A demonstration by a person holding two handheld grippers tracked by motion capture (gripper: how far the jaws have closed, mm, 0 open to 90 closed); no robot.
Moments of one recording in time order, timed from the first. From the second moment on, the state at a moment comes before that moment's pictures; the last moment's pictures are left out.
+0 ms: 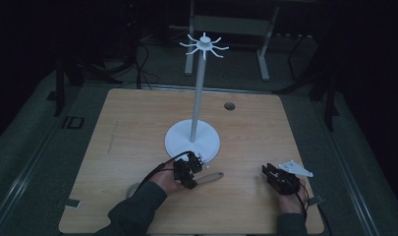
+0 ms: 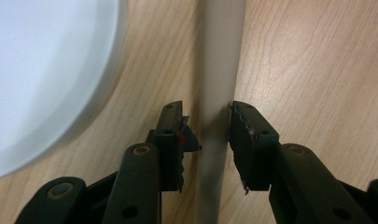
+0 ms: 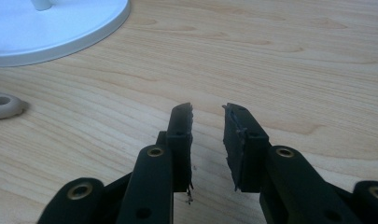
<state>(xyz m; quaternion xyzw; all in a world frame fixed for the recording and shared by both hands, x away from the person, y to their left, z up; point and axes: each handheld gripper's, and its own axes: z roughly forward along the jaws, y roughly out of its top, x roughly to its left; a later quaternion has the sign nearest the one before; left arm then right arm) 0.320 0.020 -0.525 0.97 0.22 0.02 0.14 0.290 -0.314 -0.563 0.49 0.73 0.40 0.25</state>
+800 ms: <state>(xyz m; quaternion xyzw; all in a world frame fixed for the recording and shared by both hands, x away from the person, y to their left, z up) 0.322 0.003 -0.531 0.97 0.21 0.01 0.08 0.290 -0.314 -0.564 0.49 0.73 0.40 0.25</state>
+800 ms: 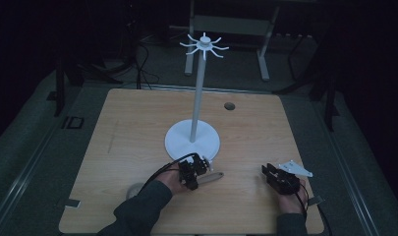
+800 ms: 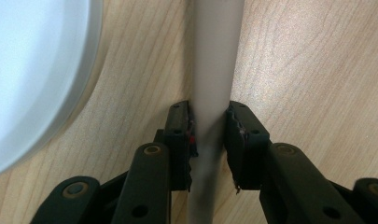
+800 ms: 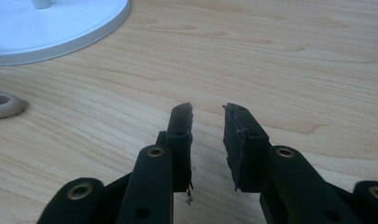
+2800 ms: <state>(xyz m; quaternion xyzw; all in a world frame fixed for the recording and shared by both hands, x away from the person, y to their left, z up) 0.295 0.074 -0.417 0.78 0.37 0.33 0.38 0.291 -0.312 -0.566 0.49 0.73 0.40 0.26</state>
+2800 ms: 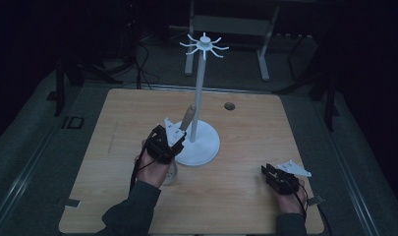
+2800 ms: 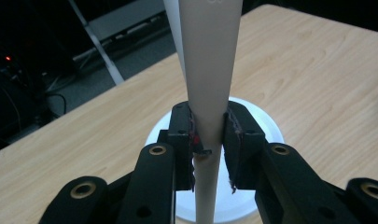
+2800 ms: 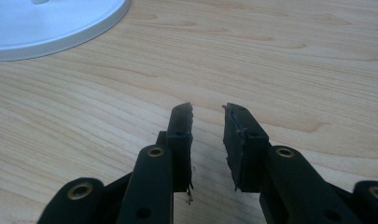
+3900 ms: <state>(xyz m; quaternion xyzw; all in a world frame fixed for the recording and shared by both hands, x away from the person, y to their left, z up) 0.297 0.073 -0.396 0.73 0.39 0.36 0.43 0.291 -0.312 -0.567 0.49 0.73 0.40 0.26</state>
